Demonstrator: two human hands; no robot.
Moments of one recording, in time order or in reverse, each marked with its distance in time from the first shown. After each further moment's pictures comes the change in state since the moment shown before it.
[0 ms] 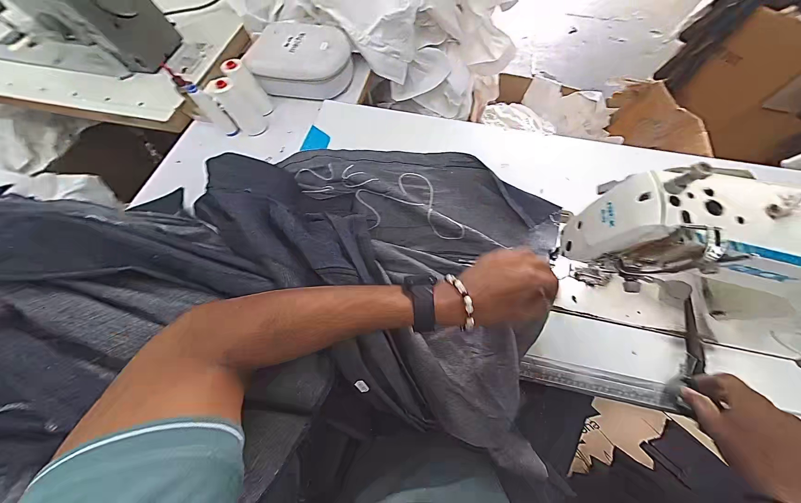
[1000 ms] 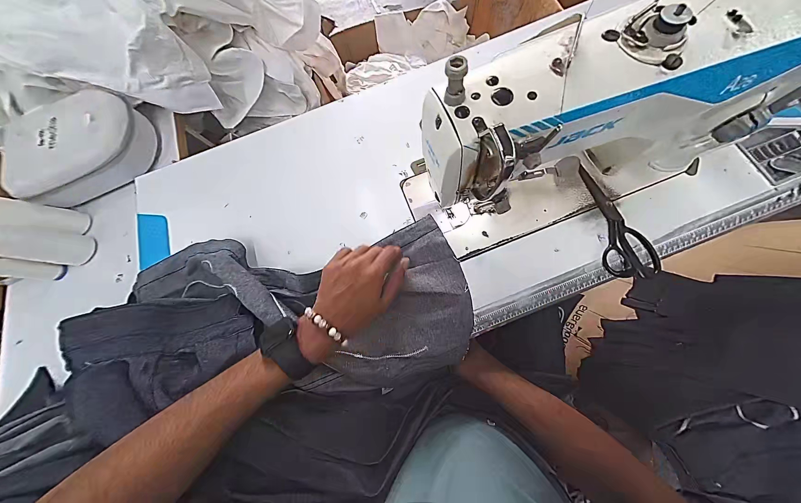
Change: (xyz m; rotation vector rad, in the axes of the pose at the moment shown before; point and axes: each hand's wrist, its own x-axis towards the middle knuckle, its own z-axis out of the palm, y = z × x) left_hand -0.033 -0.050 0.009 0.488 -0.043 -0.048; right_hand -0.051 -0.154 0.224 0.452 -0.537 -0.216
